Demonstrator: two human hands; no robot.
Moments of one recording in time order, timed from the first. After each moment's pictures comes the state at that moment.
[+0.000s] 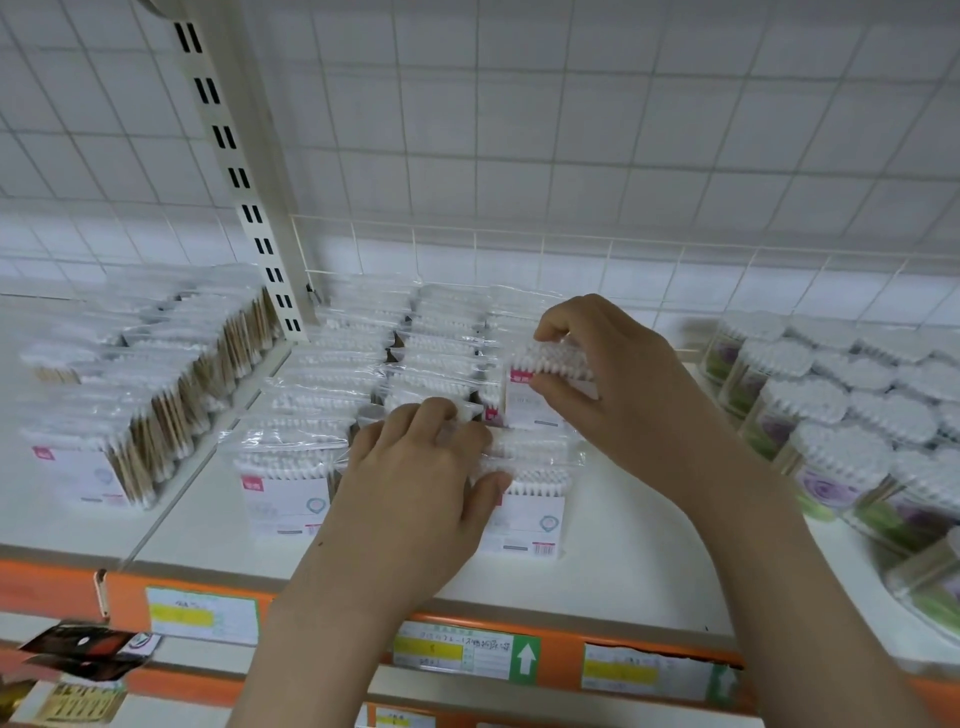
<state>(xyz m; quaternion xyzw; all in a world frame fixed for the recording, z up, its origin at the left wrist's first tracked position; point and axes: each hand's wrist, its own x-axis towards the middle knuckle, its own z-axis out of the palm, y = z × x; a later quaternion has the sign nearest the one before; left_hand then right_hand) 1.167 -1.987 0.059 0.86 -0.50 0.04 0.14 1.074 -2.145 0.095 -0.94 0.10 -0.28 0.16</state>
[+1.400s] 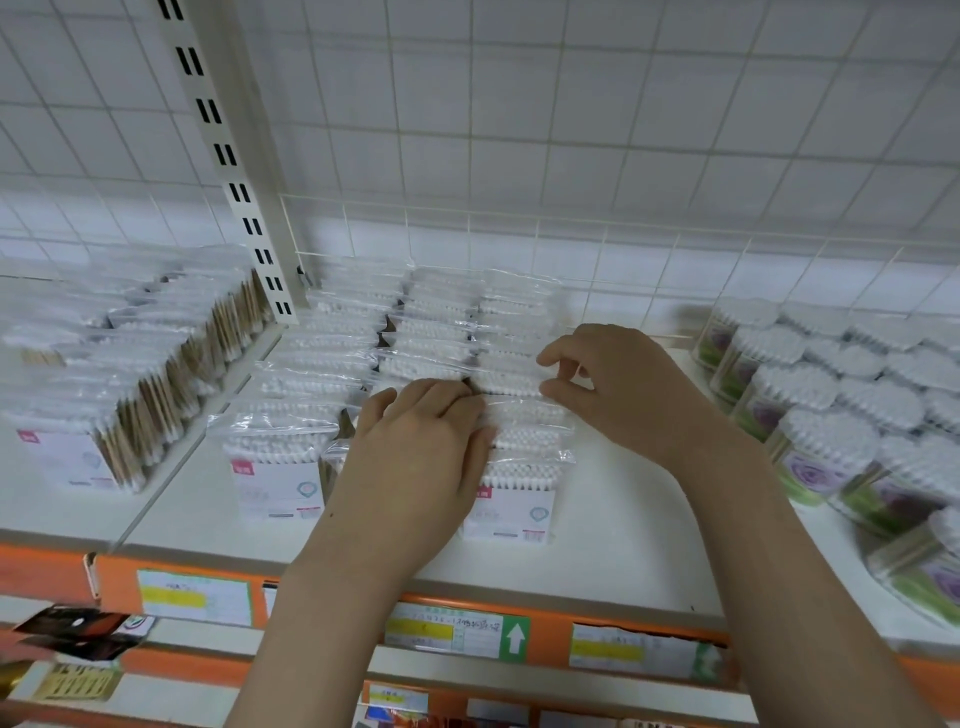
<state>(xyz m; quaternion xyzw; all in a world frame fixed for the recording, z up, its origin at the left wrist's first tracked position) 1.167 -2.000 0.058 0.83 -0.52 0.08 0.18 1.080 -2.173 0.076 -0.96 0.19 -0.13 0.12</state>
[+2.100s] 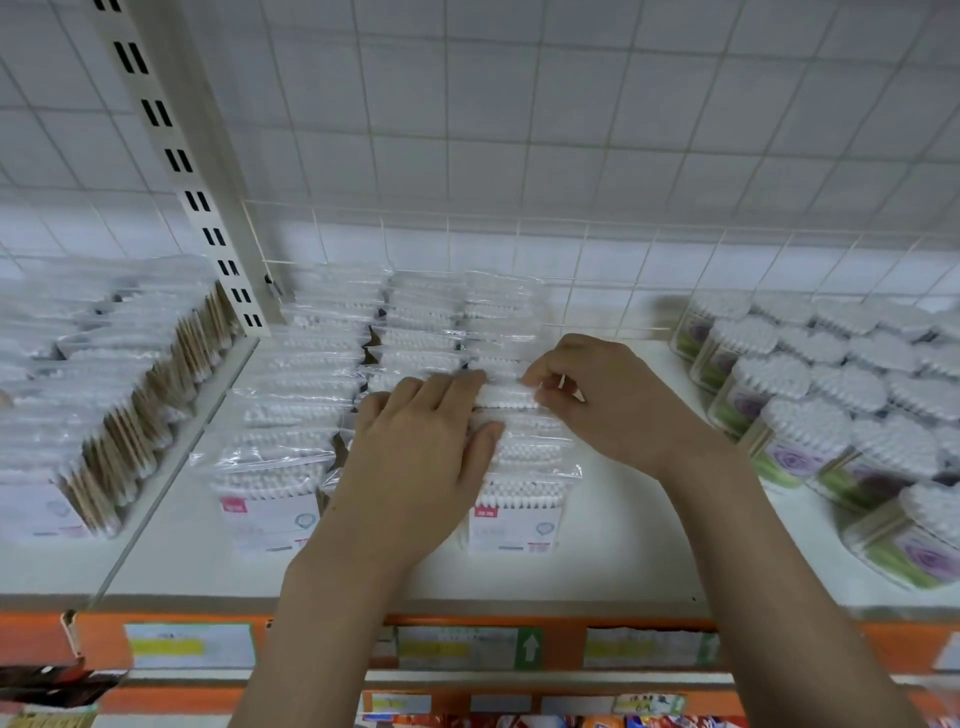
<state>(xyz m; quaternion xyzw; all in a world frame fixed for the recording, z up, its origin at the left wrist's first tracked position) 1.187 -2.009 0.062 0.82 -0.54 0.05 0.19 1.085 -2.163 0.076 -0.95 0.22 -0.13 0.19</state>
